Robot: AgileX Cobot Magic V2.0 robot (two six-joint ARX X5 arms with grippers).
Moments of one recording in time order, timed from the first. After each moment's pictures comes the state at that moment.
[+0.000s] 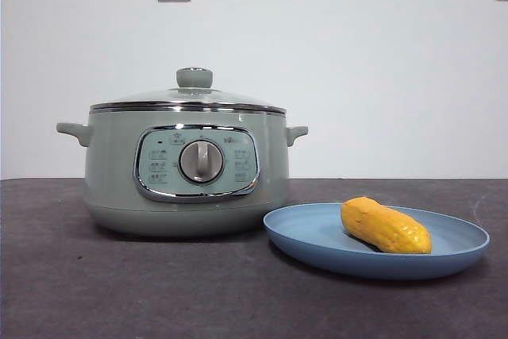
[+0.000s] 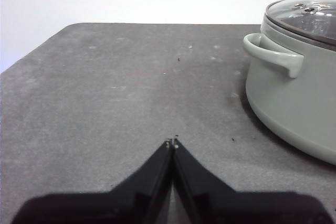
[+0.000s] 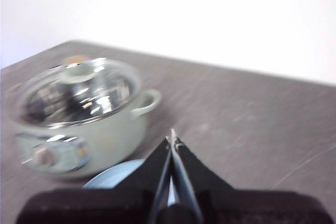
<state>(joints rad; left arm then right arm) 0.02 0.00 0.02 -0.19 -0.05 -0.03 0.08 0.35 0.60 -0.39 -0.33 -0.09</state>
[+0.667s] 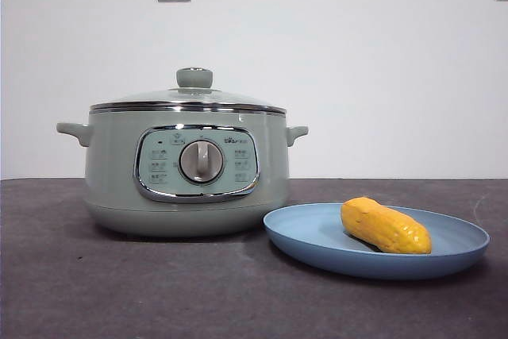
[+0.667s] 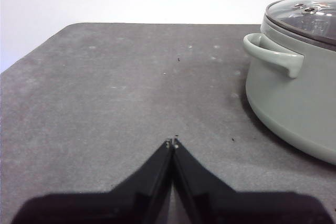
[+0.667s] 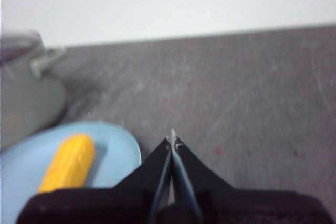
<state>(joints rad) 0.02 0.00 0.02 -0.19 -0.05 -0.03 0.05 0.00 0.02 -0.14 -0.10 0.08</state>
